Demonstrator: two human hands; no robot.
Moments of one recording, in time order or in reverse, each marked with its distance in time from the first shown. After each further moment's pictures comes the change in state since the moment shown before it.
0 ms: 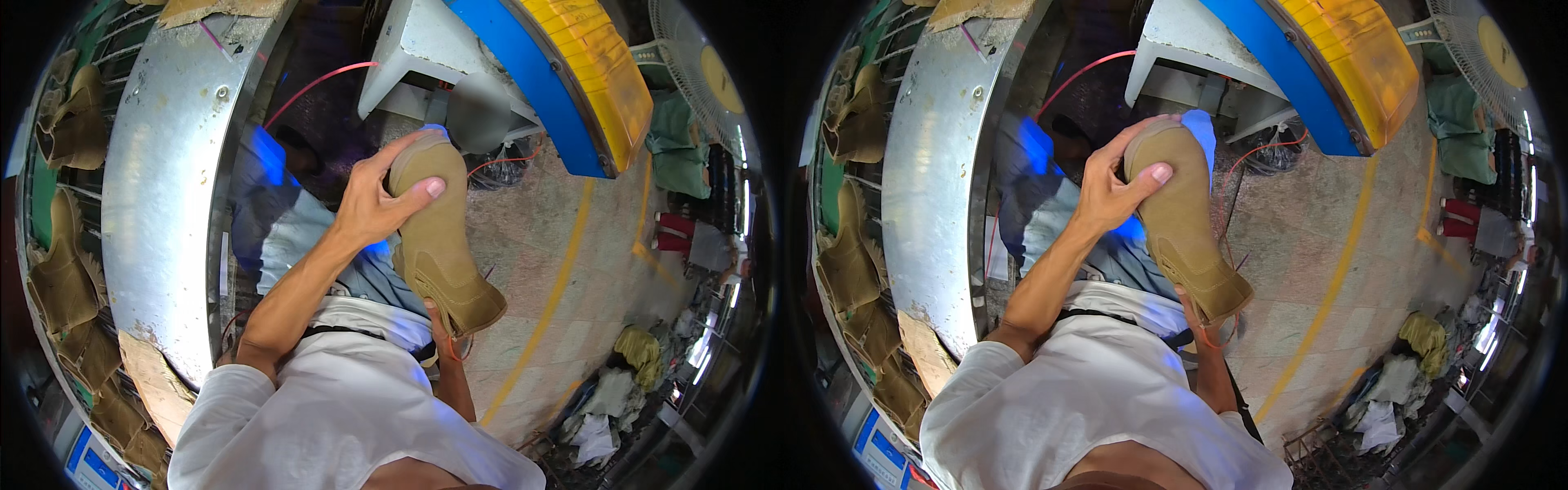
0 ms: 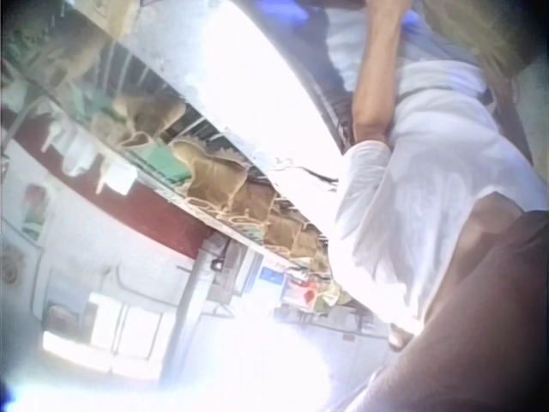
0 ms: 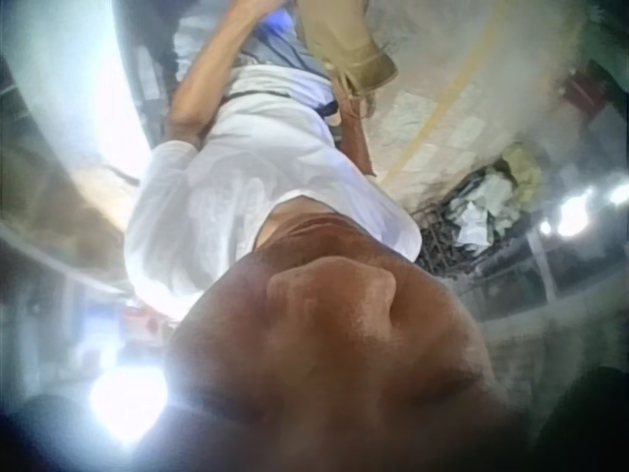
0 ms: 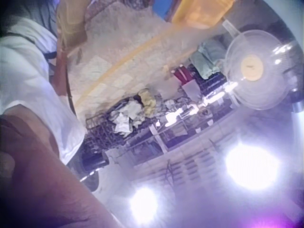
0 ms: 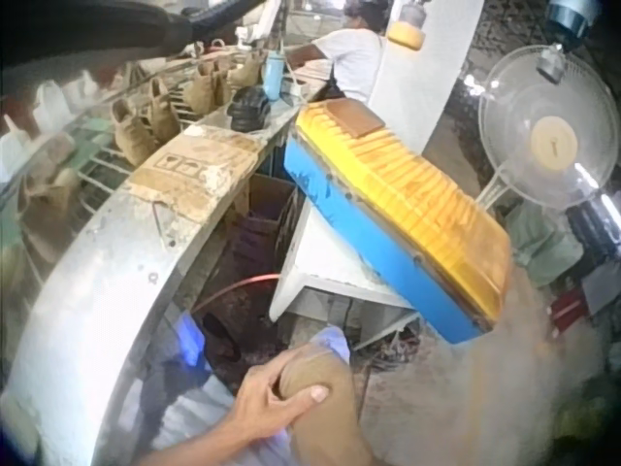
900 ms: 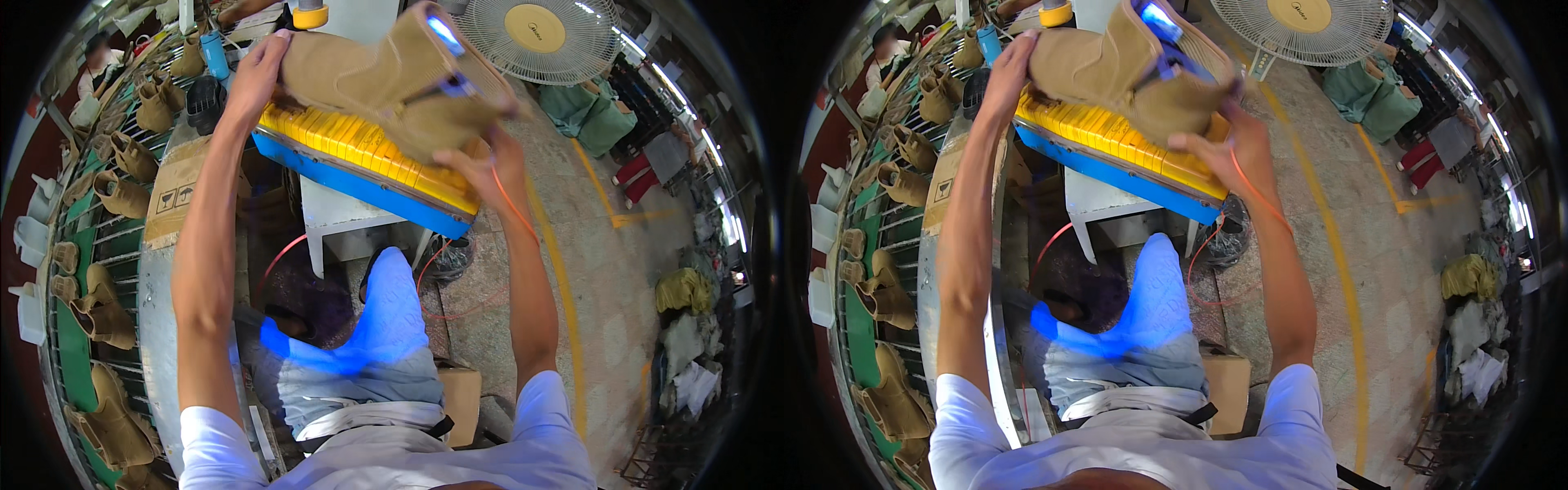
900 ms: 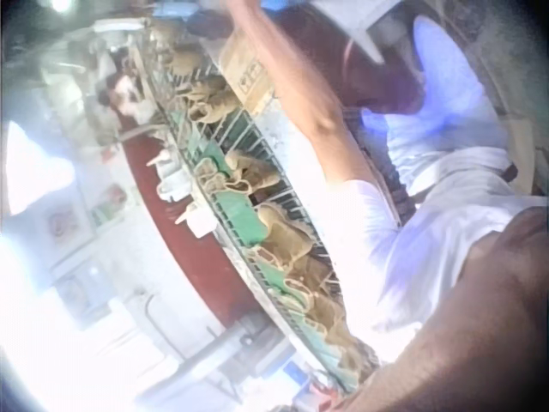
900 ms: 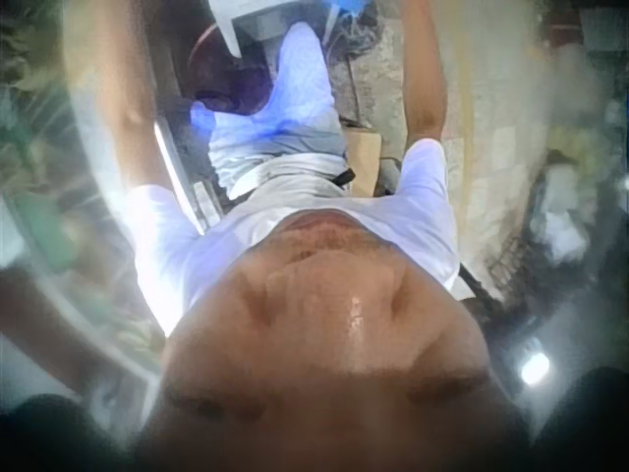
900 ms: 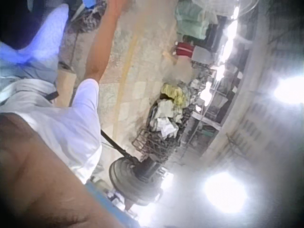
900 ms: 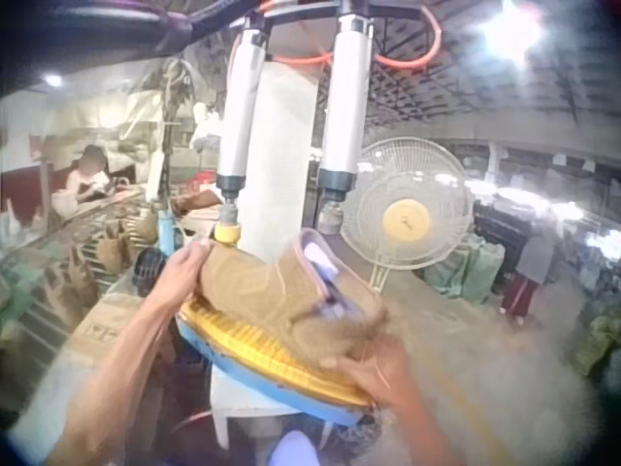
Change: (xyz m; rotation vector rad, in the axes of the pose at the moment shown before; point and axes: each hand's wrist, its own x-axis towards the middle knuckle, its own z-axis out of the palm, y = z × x) left_hand 0.306 0.193 -0.044 0.400 -0.023 0.482; right_hand 0.256 -0.304 -0.079 -0.141 0.156 -0.692
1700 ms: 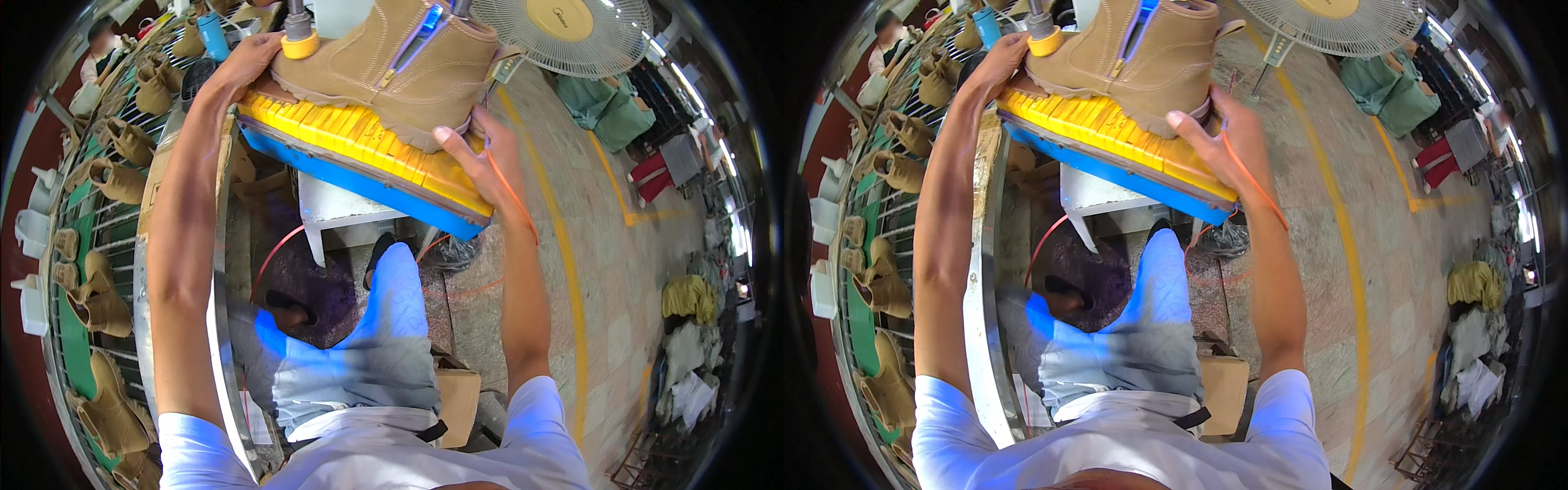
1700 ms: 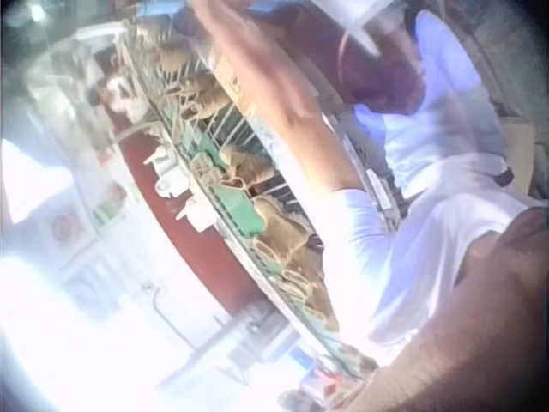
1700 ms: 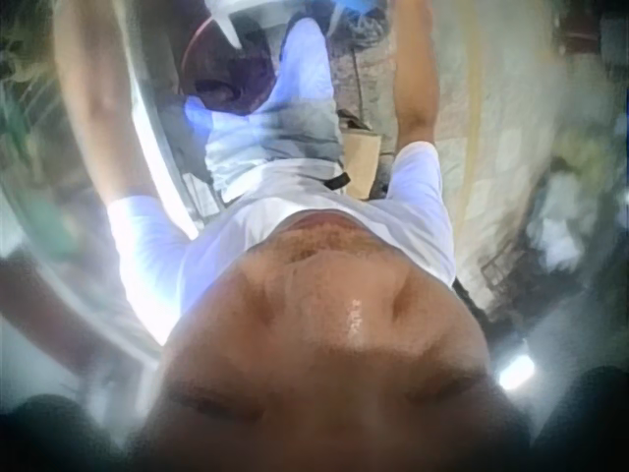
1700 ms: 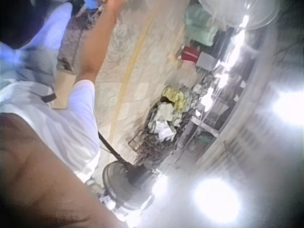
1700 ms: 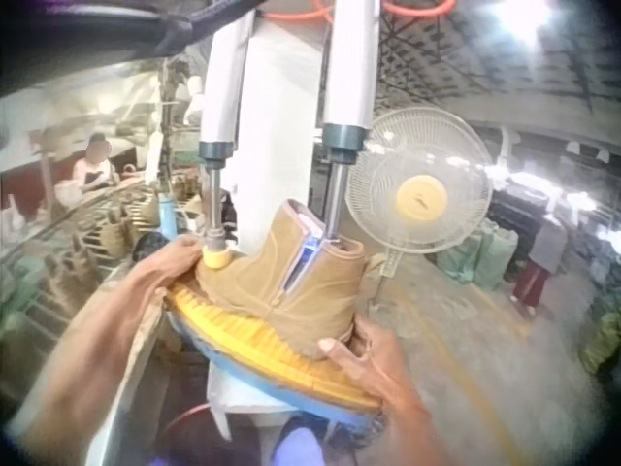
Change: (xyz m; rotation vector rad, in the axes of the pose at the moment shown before) left_hand 0.020 -0.027 -0.022 0.159 -0.297 -0.342; right_hand 0.015 0.046 0.035 0.204 -0.009 -0.013
